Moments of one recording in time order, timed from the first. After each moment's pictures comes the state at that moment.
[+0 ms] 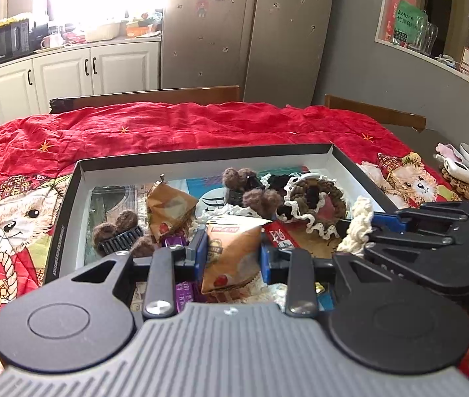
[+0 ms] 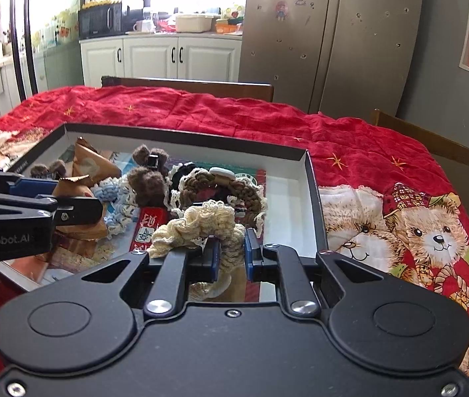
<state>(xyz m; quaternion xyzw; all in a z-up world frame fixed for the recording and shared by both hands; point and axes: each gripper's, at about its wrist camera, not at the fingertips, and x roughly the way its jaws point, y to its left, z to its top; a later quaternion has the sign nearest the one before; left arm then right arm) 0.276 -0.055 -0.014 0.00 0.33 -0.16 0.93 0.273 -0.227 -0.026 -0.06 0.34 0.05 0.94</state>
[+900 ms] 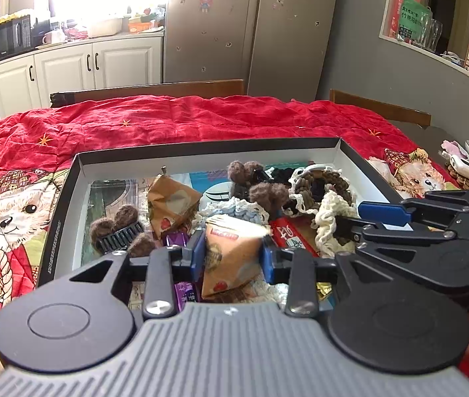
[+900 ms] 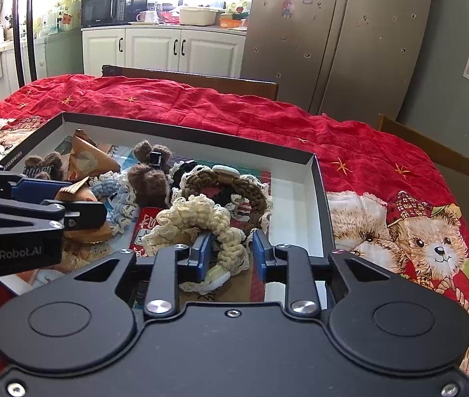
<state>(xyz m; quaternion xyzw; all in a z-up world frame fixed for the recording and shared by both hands) 0.283 -0.055 -0.021 0.00 0.34 -0.15 0.93 0.283 -0.219 -0.029 -0.09 0.34 0.05 0.93</state>
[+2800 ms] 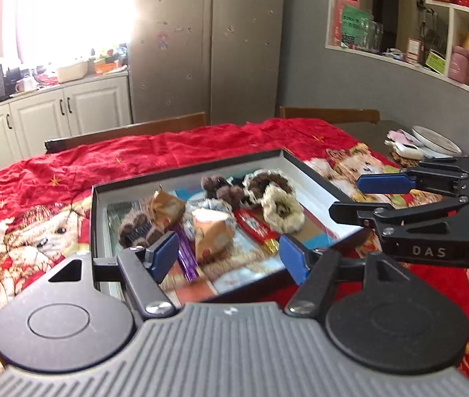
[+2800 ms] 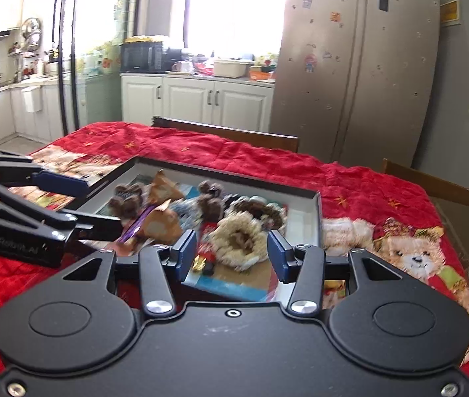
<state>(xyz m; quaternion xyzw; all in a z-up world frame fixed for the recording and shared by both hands) 0.188 -0.026 0.029 0.05 0.28 -0.23 0.93 0.161 -0.227 0.031 -0.07 0.25 0.12 0.96</state>
